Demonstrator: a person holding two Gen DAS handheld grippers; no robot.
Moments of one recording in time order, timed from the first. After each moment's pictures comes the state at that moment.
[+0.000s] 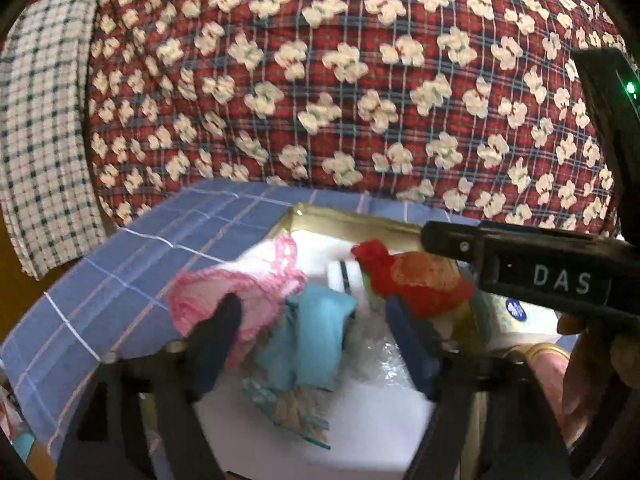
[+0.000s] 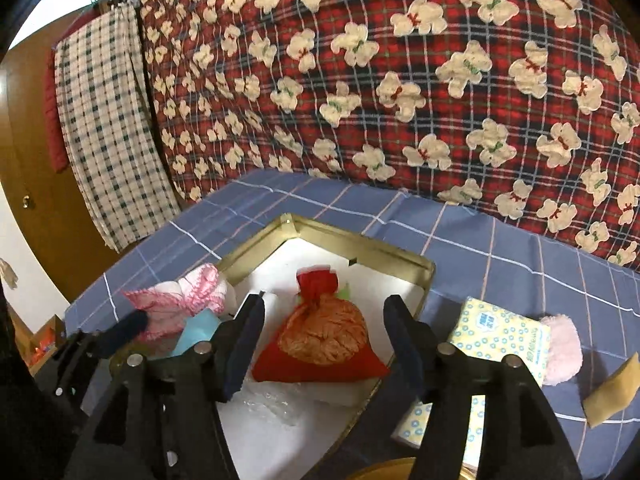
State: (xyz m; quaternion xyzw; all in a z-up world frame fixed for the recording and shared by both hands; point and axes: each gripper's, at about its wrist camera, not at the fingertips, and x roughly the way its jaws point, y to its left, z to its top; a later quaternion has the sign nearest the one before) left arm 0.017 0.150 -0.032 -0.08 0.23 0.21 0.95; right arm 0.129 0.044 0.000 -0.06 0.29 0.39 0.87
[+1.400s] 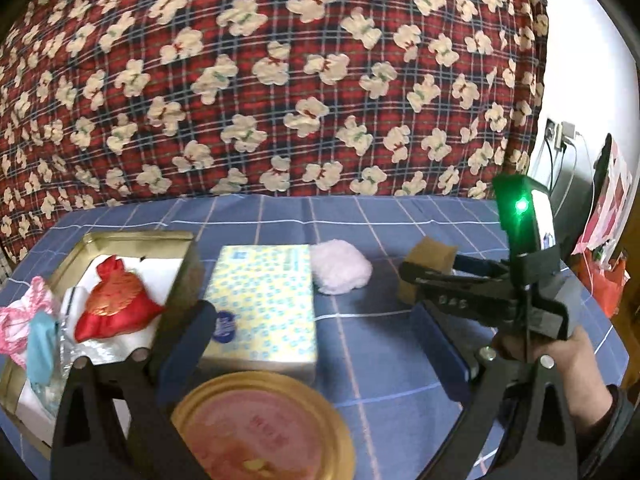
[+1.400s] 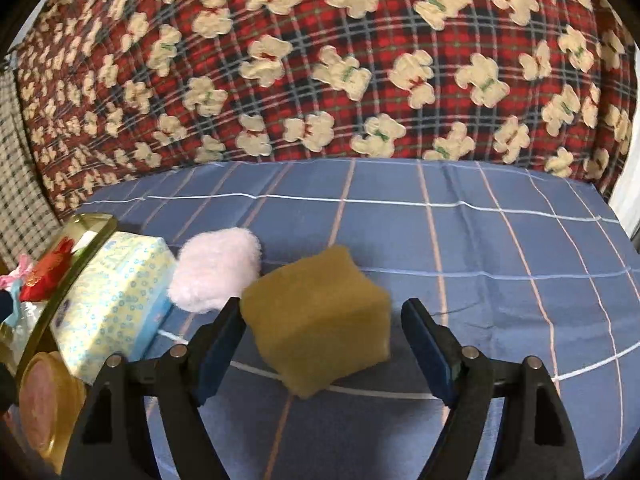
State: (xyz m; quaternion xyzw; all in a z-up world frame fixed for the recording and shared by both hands) left arm 0.099 -0.046 -0.014 -0.03 0.28 0.03 0.96; right arm 0.240 -0.207 -0.074 0.00 0.34 0.21 0.92
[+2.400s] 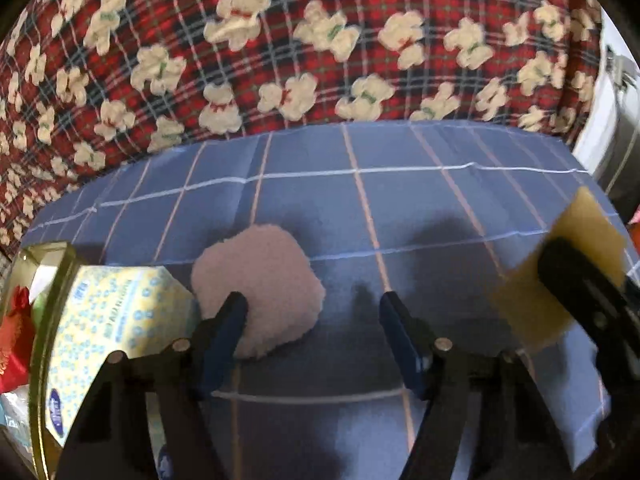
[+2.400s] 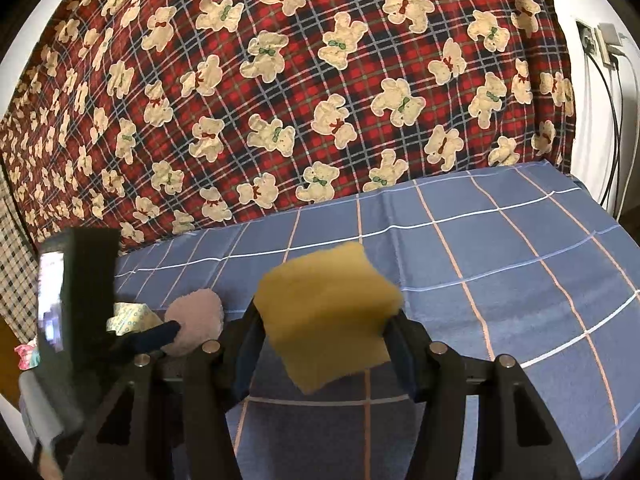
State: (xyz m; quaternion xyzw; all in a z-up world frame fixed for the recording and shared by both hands) left arm 0.255 -0.117 -0.077 0.01 0.42 0.10 0.90; right arm 0.233 -0.275 -0.056 0.10 0.28 0.17 0.94
